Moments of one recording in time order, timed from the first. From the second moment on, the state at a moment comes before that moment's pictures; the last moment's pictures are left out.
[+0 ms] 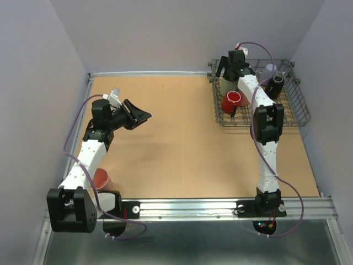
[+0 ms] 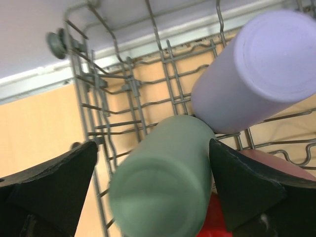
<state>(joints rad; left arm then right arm) -0.06 1.14 0.81 -0.11 0.63 -0.84 0.17 2.38 2.24 -0.46 0.29 0.36</state>
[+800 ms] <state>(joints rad) -0.06 1.08 1.10 -0.94 0.00 -0.67 0.25 1.64 1.64 -0.43 0.19 0.54</state>
